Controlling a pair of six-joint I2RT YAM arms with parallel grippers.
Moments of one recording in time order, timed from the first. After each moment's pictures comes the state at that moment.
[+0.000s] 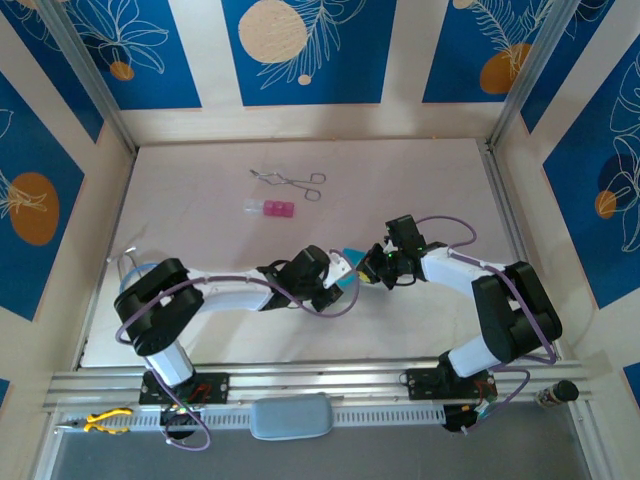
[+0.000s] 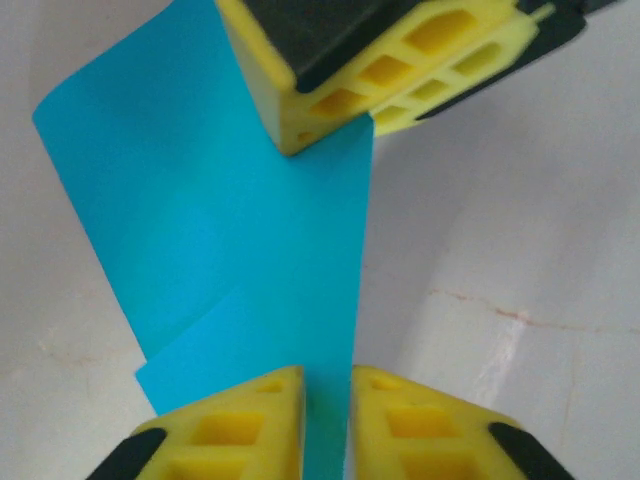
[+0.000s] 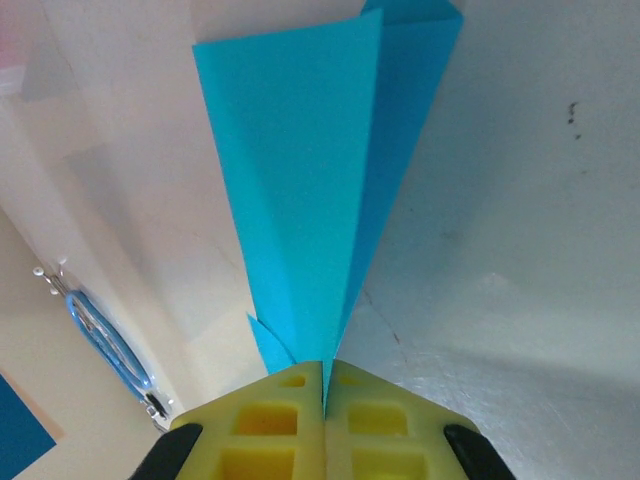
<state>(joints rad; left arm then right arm) -0.97 1.69 0.85 0.03 0.10 0.00 0.38 1.49 0.69 -0.24 -0.51 1.11</state>
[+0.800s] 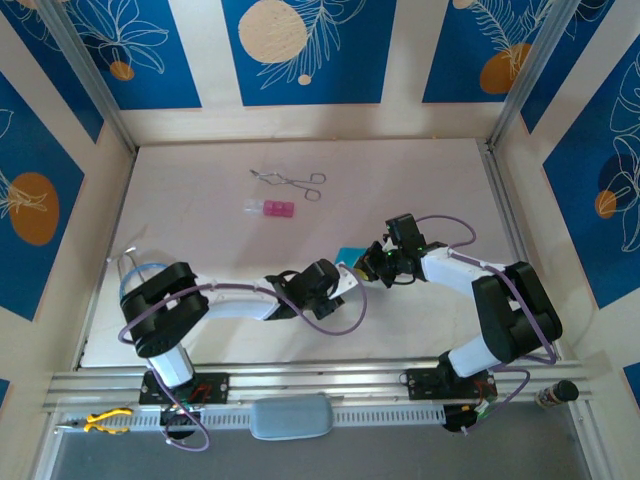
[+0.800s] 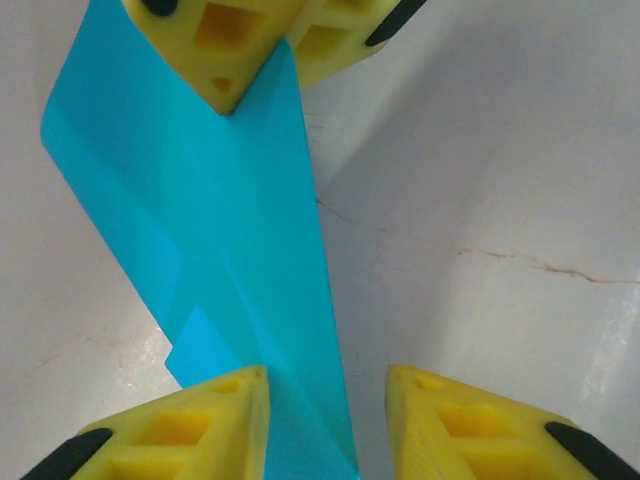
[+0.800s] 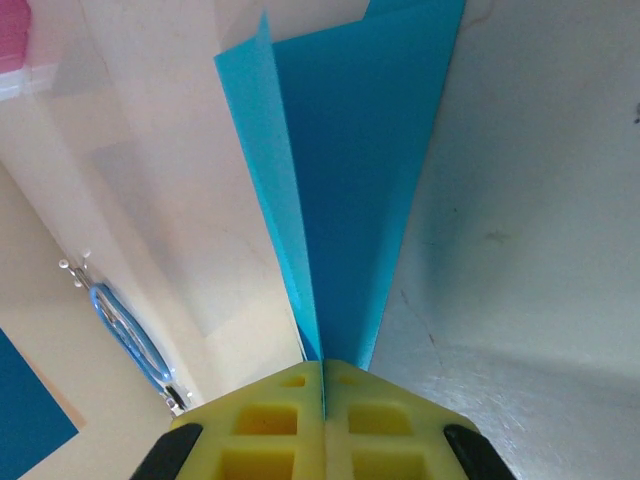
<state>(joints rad) -1.06 1.71 0.85 0.00 -0.12 0.11 0.38 1.49 0.69 -0.20 -0.53 1.13</state>
